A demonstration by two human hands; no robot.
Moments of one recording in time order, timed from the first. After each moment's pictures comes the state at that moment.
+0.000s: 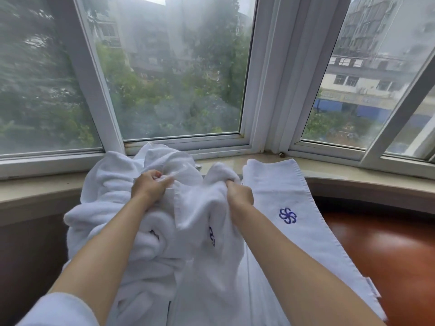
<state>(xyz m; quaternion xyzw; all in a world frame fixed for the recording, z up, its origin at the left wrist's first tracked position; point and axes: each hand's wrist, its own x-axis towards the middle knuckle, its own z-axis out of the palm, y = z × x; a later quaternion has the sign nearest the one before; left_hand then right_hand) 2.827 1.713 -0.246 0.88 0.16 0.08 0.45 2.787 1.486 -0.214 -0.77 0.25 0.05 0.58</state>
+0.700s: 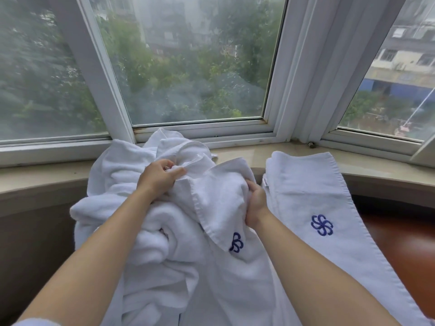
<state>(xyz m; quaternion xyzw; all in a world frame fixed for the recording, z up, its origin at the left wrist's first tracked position) 2.863 1.726 -0.259 0.88 0.15 0.05 0.45 2.847 1.486 -0.294 -0.47 0.14 0.14 0.86</state>
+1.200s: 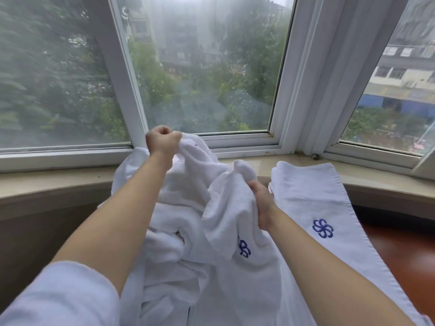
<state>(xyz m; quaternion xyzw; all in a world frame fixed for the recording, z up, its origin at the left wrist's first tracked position) 2.868 1.713 -0.162 0.70 0.21 0.27 0.63 2.824 1.486 -0.248 -0.52 0.08 0.26 0.81</state>
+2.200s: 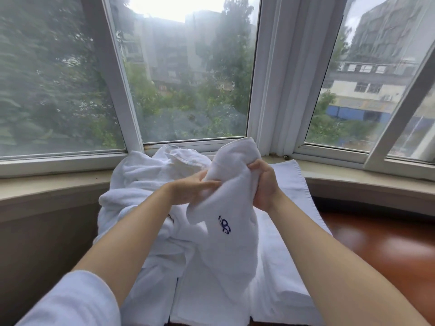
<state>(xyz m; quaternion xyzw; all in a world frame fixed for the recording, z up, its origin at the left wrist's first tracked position) 2.757 1.634 -0.188 0.71 -0.12 -0.26 0.64 2.743 1.433 -0.172 -0.47 -0.06 0.17 0.86</state>
